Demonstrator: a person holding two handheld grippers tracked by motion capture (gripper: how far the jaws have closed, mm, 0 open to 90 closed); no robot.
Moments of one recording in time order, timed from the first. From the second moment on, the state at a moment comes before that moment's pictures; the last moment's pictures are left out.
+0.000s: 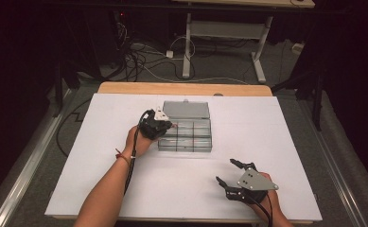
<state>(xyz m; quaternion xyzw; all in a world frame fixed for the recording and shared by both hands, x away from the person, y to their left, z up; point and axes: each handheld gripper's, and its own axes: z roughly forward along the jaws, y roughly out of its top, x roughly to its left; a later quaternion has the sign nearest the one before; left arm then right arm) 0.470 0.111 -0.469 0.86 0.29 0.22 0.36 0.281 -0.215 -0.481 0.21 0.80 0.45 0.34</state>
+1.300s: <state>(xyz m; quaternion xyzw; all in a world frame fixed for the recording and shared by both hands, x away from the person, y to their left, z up) 0.461 0.116 -0.454 0.84 0.29 0.25 0.39 0.282 -0.215 -0.482 0.22 0.80 0.44 0.34</state>
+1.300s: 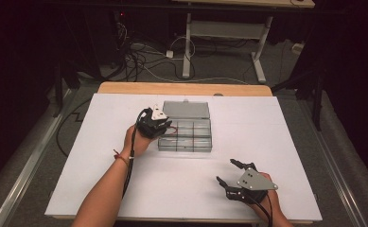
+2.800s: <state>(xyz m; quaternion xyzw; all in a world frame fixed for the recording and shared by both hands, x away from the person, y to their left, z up) 0.376 0.109 -0.433 0.82 0.21 0.32 0.44 0.285 -0.220 -0.480 0.24 0.78 0.45 0.35</state>
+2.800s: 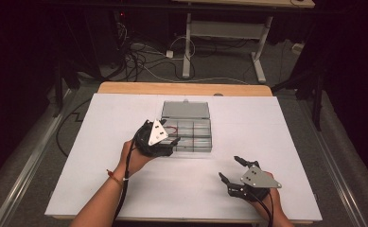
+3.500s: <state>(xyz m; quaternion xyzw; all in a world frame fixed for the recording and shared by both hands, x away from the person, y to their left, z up) 0.342 0.121 -0.439 0.81 0.19 0.33 0.44 0.285 -0.220 -0.478 0.25 0.78 0.46 0.36</state>
